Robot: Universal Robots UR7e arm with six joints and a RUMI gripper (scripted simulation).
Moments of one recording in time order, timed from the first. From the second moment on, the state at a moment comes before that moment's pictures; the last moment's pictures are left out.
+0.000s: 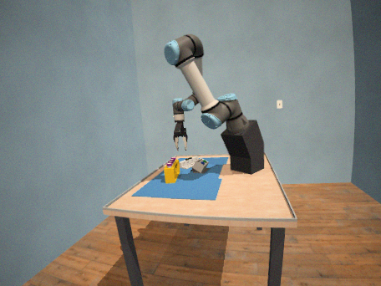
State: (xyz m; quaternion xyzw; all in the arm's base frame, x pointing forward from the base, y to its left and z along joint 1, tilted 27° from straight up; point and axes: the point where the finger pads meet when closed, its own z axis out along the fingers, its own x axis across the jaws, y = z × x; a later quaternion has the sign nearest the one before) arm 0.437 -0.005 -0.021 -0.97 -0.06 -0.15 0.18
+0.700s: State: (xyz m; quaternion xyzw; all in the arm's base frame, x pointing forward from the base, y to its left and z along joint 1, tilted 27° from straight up) arm 0.448 0.098 0.024 -0.96 0.17 -0.11 0.21
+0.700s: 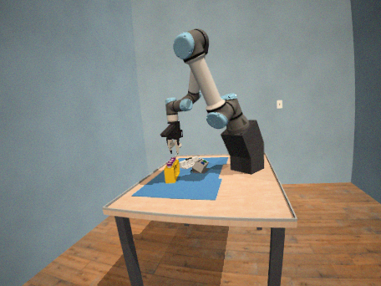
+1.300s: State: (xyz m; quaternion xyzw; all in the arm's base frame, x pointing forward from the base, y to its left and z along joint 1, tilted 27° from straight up) arm 0.455 0.149 0.046 -0.96 0.17 -0.11 0.21
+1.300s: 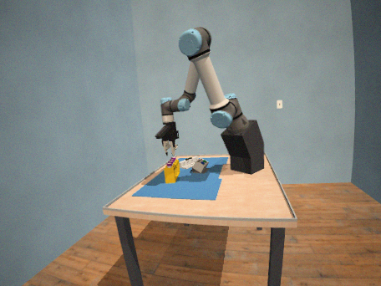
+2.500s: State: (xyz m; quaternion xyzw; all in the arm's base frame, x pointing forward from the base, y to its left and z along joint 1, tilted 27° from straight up) arm 0.466 0.164 0.010 -0.96 0.17 -0.11 0.21
